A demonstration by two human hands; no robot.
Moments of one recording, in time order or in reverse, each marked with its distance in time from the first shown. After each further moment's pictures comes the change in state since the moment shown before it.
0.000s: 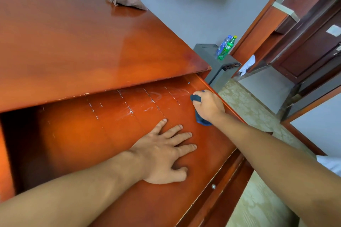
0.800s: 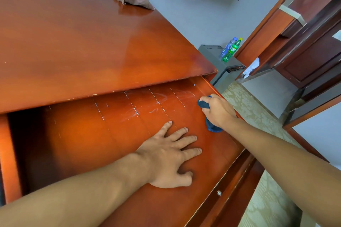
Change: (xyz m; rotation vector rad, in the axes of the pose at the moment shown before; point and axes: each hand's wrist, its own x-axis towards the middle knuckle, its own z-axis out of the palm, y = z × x) left_hand 0.004 -0.003 0.002 -0.018 -0.006 0.001; right_hand 0.001 0.020 -0.002 -0.208 -0.109 -0.056
